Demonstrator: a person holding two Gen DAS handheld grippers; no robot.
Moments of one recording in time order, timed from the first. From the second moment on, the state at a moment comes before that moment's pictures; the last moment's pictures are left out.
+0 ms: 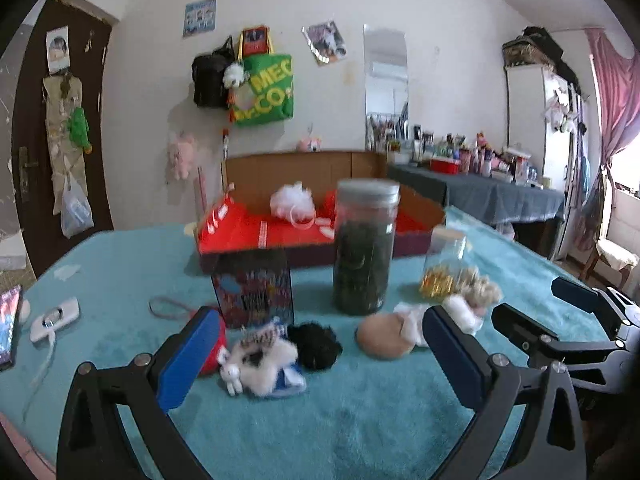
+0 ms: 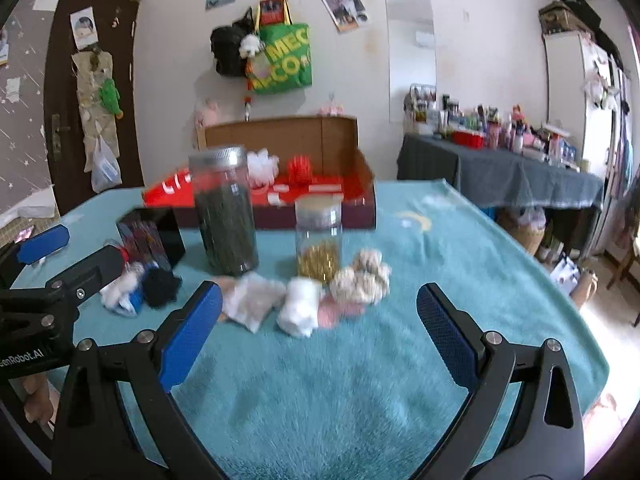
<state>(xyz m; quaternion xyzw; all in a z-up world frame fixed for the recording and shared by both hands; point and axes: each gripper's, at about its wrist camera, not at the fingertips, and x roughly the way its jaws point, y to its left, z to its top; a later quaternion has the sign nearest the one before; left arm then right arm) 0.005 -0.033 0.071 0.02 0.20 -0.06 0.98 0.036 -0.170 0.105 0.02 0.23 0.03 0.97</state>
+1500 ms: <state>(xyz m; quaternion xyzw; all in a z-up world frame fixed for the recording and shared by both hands) 0.091 0.080 0.049 0.02 0.36 0.01 0.93 0.133 -0.227 0.082 0.11 0.40 0.06 0.91</state>
